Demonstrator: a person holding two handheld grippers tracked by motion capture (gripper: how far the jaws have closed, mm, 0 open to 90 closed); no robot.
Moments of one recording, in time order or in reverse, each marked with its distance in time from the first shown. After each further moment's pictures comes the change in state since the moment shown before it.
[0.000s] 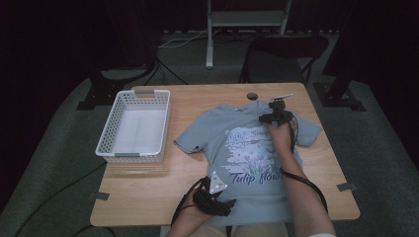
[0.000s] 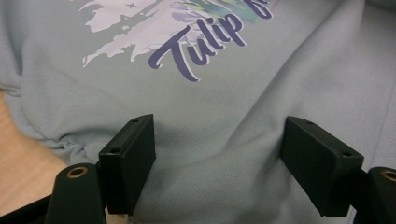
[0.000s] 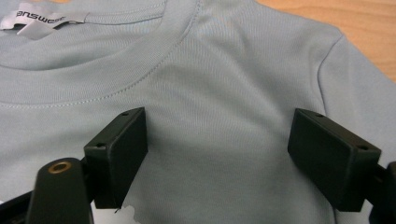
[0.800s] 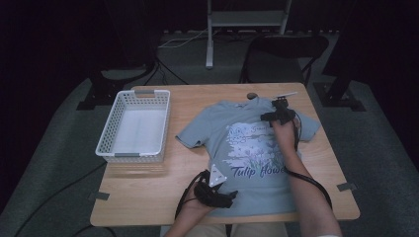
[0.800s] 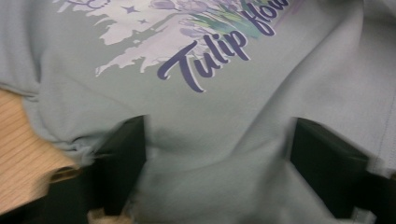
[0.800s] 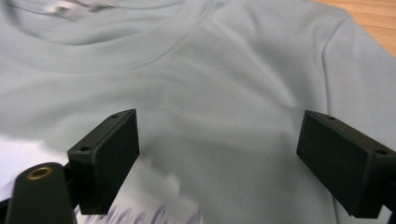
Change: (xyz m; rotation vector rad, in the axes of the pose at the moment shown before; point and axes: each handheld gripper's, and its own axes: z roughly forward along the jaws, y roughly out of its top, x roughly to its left) left arm 0.012 0.005 0.005 -0.080 0.033 -0.019; right arm -0.013 -0.002 -0.014 -0.026 0.105 -0.008
